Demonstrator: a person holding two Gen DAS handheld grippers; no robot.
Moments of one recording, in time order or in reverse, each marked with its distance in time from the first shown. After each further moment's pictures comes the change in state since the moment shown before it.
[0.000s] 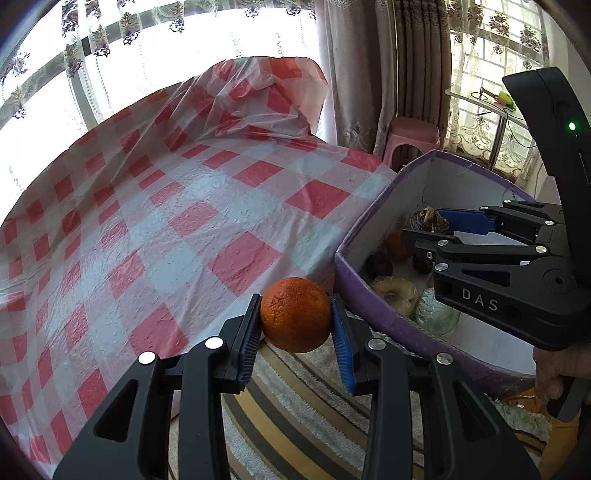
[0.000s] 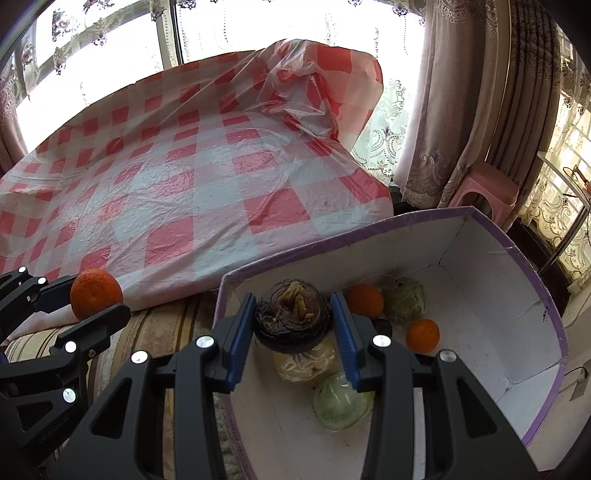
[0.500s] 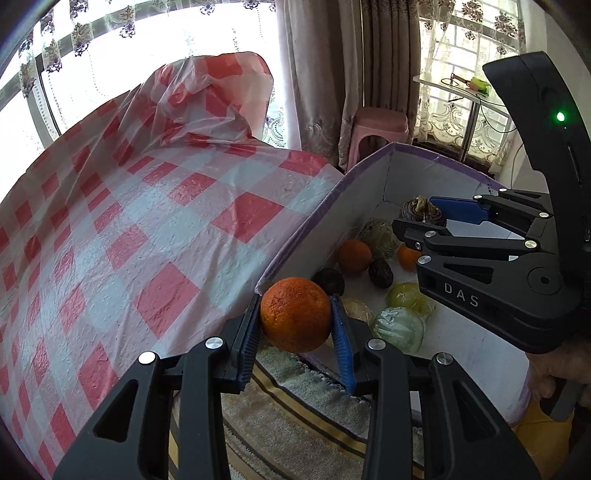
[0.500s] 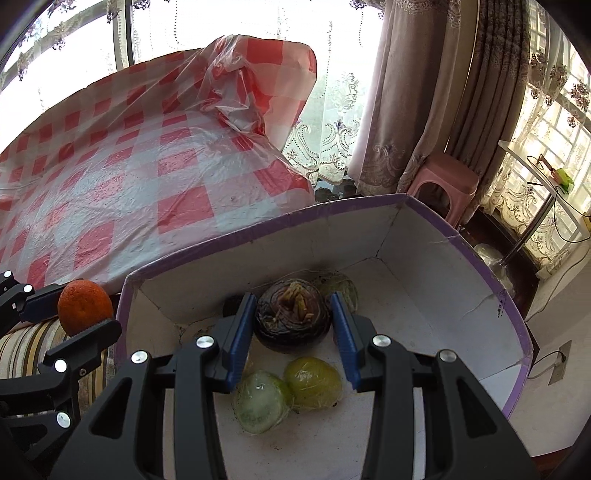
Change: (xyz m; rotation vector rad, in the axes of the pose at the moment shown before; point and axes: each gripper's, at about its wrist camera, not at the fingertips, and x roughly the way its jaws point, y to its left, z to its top) left arm 0.034 -0.050 0.029 0.068 0.031 -0.101; right arm 0.008 -0.054 0.000 0.042 0.012 -0.142
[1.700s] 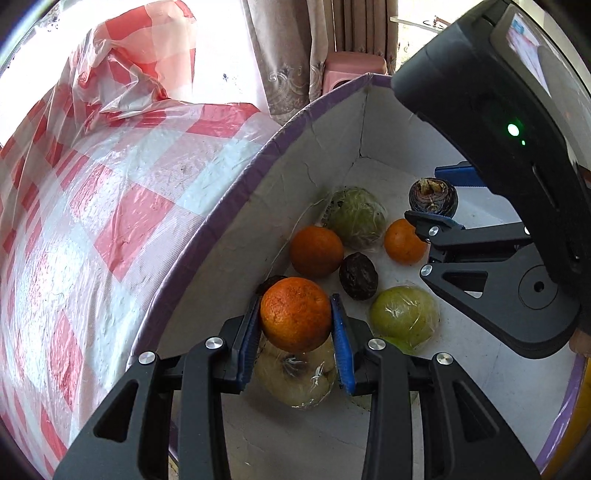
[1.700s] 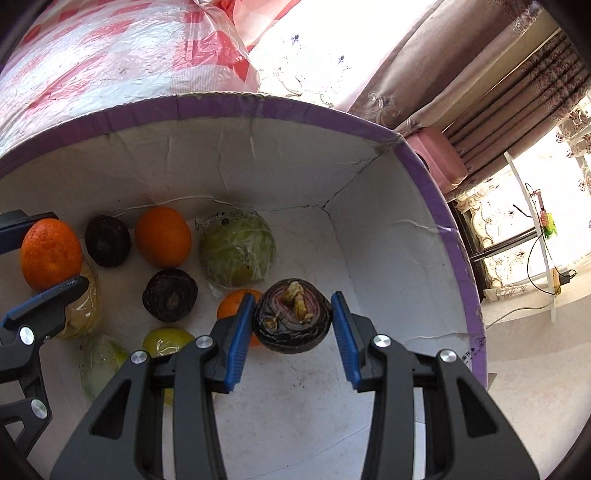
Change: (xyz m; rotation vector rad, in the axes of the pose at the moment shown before) left arm 0.102 -0.044 0.031 0.100 0.200 -0.046; right arm 0.104 -0.037 0.005 -0.294 0.316 -0.187
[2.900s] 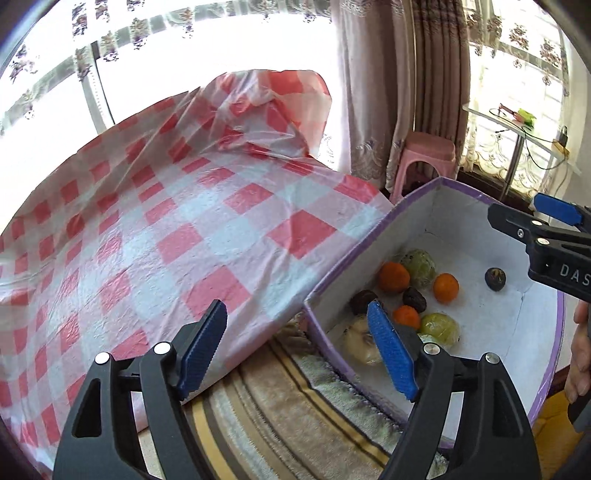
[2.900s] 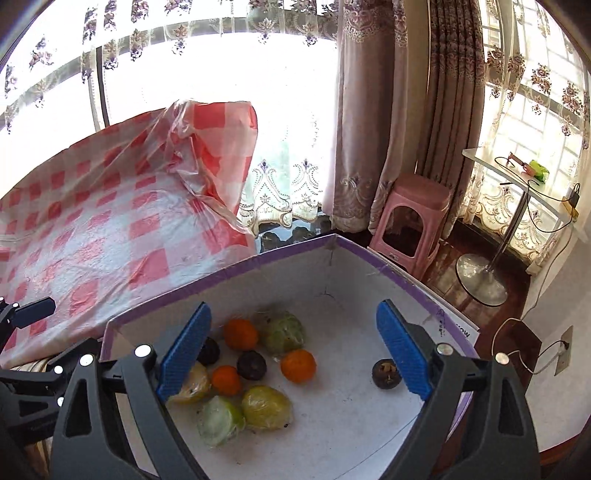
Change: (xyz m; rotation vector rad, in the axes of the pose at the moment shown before) left arm -0.123 0.054 -0.061 -0.271 -0.260 0.216; right arm -0.142 -0.038 -0.059 0.422 -0.490 0.183
